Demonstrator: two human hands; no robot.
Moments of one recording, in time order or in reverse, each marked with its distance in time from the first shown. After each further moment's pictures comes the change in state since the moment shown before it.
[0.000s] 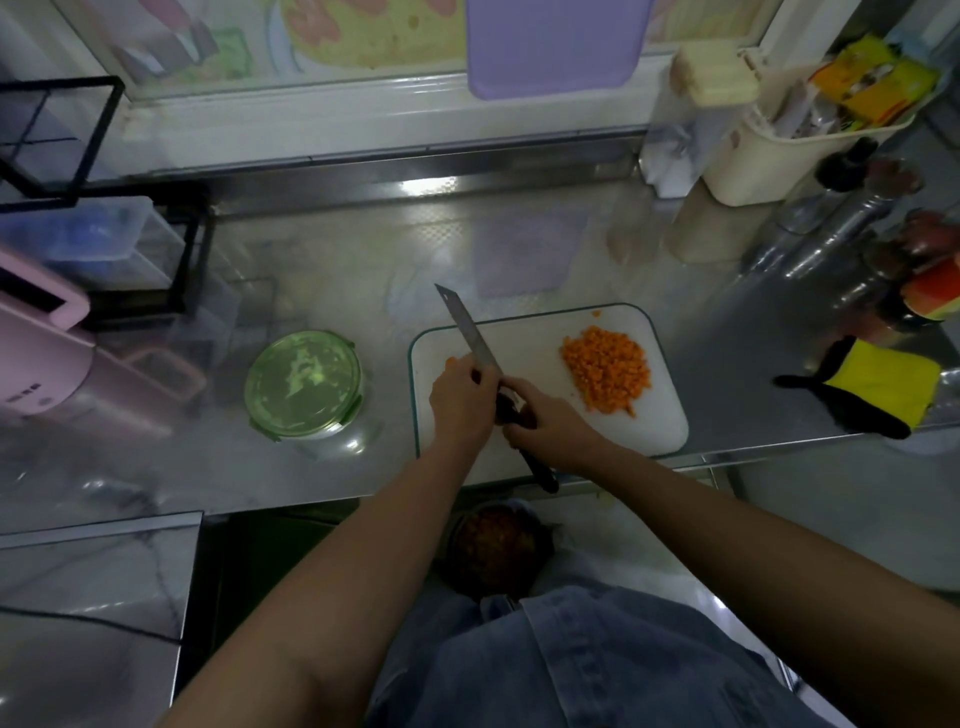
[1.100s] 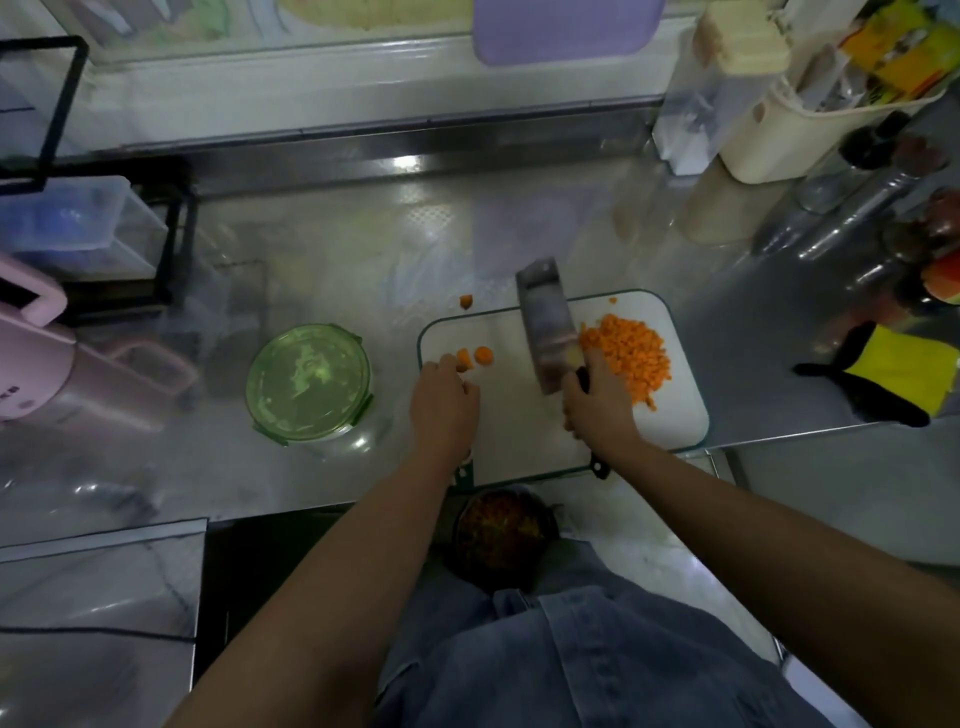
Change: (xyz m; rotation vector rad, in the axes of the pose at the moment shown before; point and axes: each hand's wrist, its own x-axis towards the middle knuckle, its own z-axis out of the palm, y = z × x) left_hand 0.022 -0.047 -0.017 0.279 -0.035 -0.011; right_hand 0.020 0.017 -0.001 0.091 0.541 0.236
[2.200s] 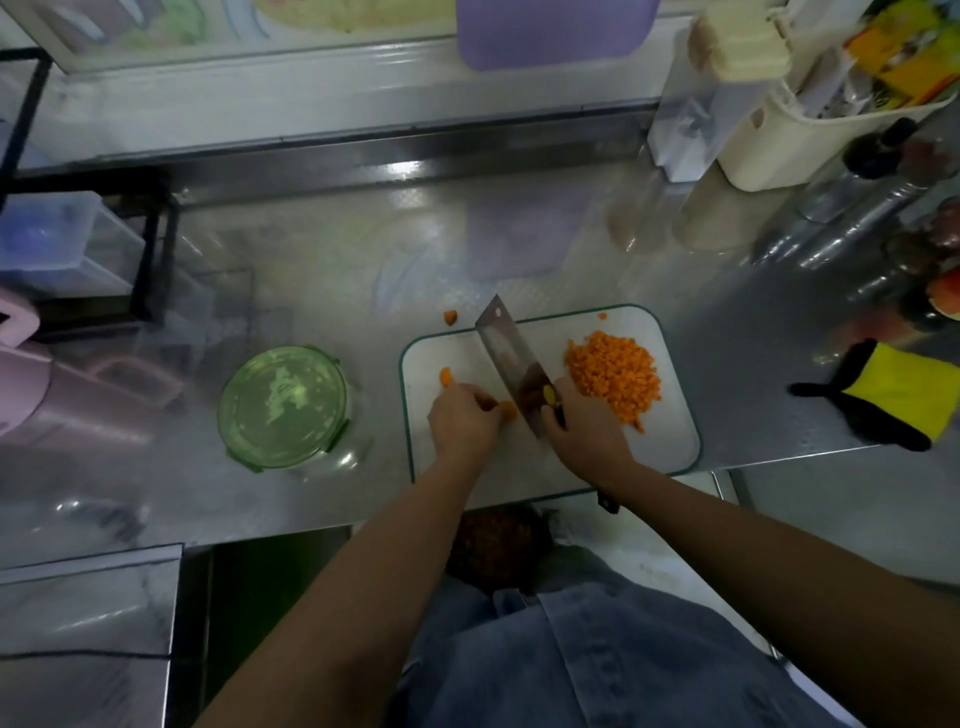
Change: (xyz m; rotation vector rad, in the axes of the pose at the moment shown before) left_hand 0.010 0.035 0.031 -0.048 -0.163 -0.155; right_hand 0.016 0.020 -0.006 -0.341 -0.152 -0.266
